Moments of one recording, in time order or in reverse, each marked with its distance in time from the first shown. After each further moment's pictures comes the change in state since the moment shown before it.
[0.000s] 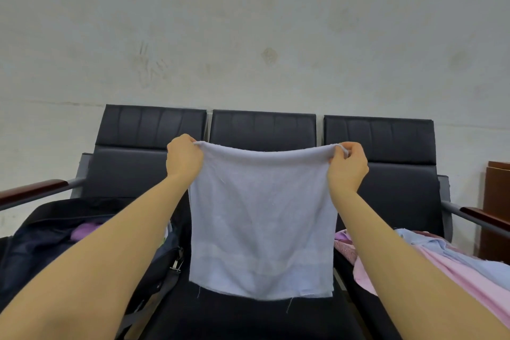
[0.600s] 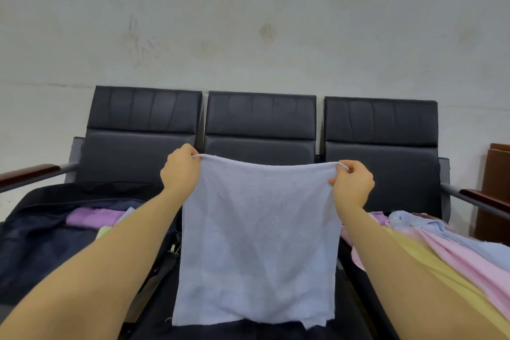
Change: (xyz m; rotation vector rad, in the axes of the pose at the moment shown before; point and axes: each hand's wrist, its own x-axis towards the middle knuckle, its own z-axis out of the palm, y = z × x) left_hand -0.029 -0.047 0.038 0.117 -0.088 0.015; right_hand -0.009 0.074 -0.012 -0.130 -0.038 0.099
